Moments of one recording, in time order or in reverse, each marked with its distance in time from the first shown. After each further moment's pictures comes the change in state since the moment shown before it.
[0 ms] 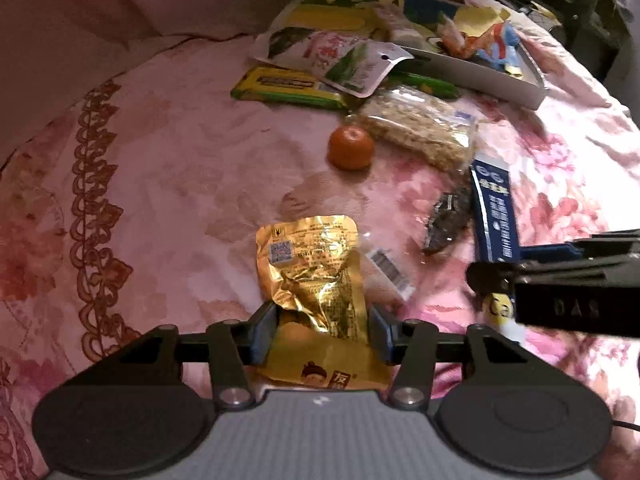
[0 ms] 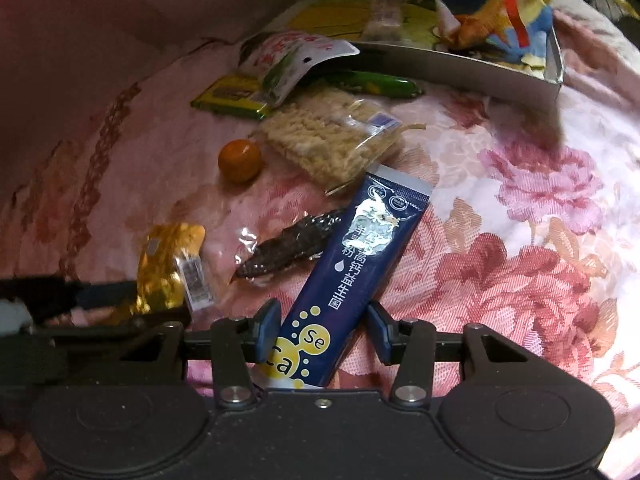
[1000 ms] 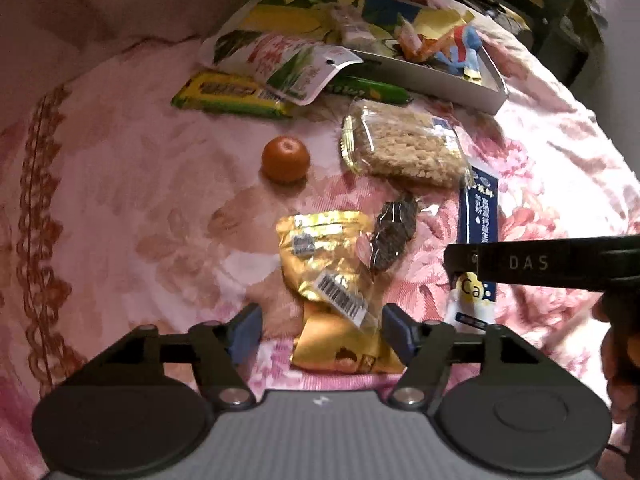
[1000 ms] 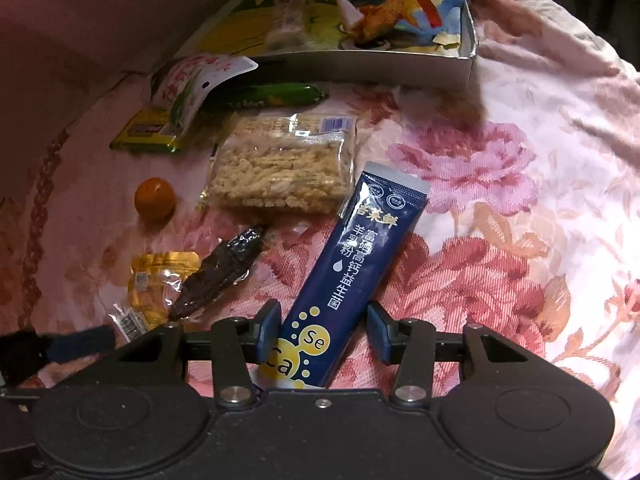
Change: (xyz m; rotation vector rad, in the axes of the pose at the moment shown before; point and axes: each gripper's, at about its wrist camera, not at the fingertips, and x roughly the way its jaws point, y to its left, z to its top) left arm 0.007 -0.025 0.015 0.009 0.000 -0.125; right arm 0.003 -0.042 0.005 0.181 -0.007 -0.121
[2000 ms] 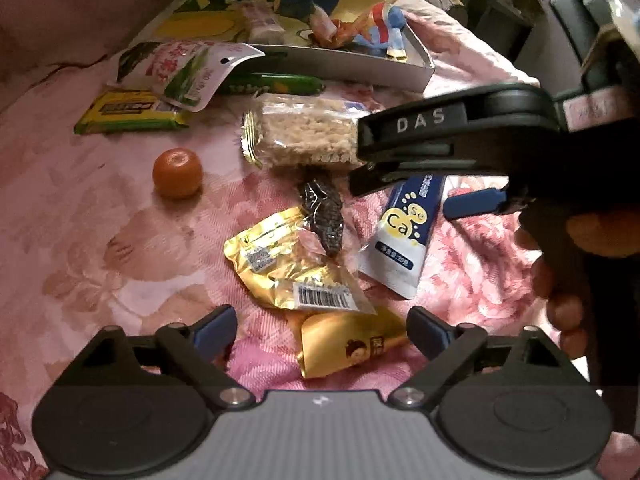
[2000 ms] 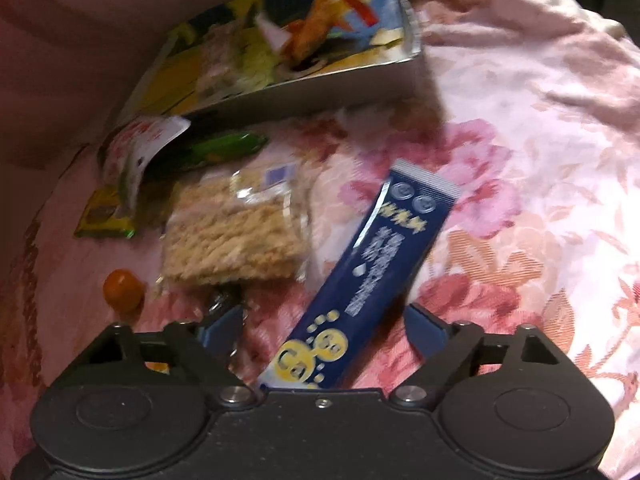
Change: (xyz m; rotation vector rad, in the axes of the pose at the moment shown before) left arm 0.016 -0.040 -0.002 0.128 -0.005 -0.127; right arm 0.020 -0.033 0.029 0.252 -0.023 0.003
